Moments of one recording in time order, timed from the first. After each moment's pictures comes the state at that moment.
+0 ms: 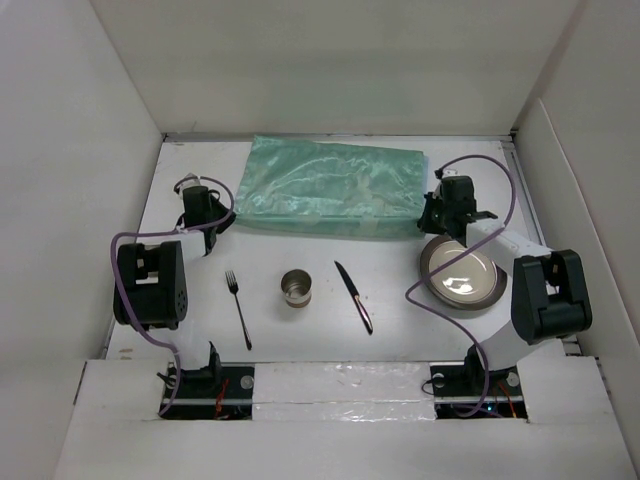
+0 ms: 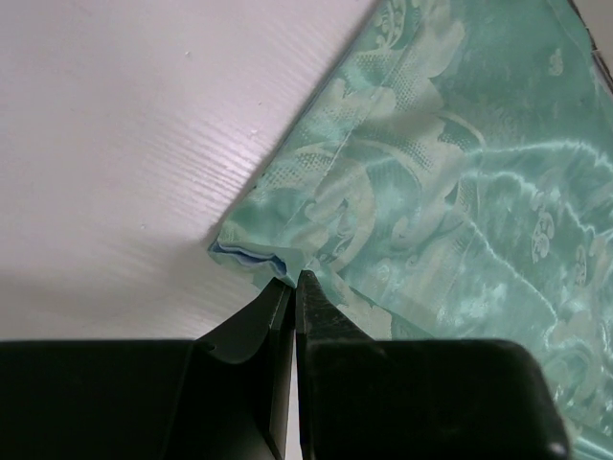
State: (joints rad) left arm 0.04 1.66 0.80 0.28 0.05 -0.69; right arm 0.16 1.57 0.94 -0.11 -0.05 0.25
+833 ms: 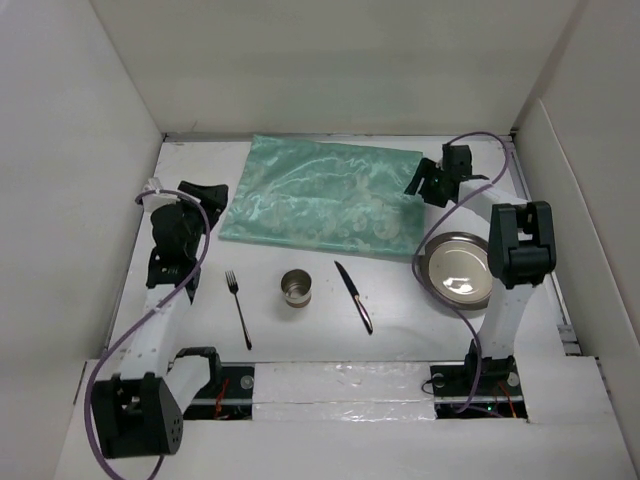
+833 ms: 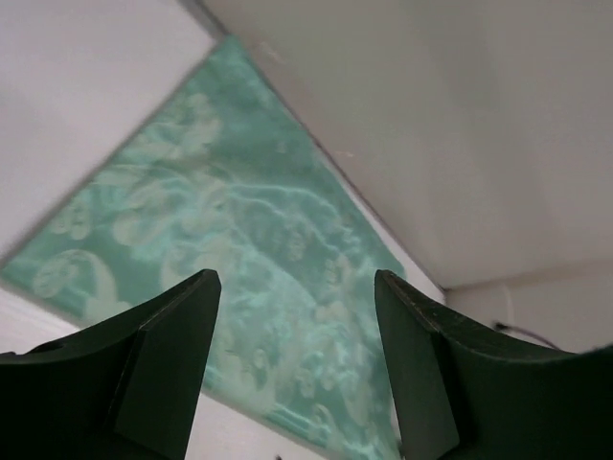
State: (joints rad) left arm 0.04 1.00 0.60 0.17 0.01 -0.95; right arm 0.07 1.94 1.34 -0.17 -0.16 0.44
